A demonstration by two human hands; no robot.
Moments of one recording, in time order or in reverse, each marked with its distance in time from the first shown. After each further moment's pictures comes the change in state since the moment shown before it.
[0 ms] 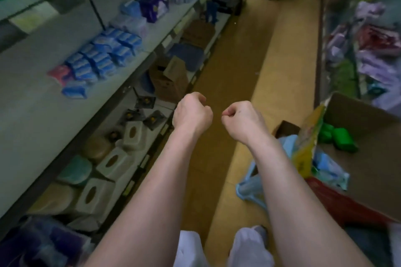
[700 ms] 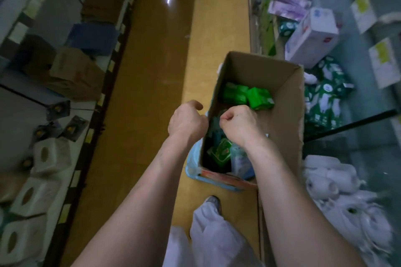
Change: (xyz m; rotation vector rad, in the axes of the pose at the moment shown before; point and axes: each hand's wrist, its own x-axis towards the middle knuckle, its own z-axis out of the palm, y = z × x) left_hand -0.045 0.194 0.308 0.207 -0.469 0.065; right_hand 0.077 0.336 -0.135 0.158 0.042 0.367
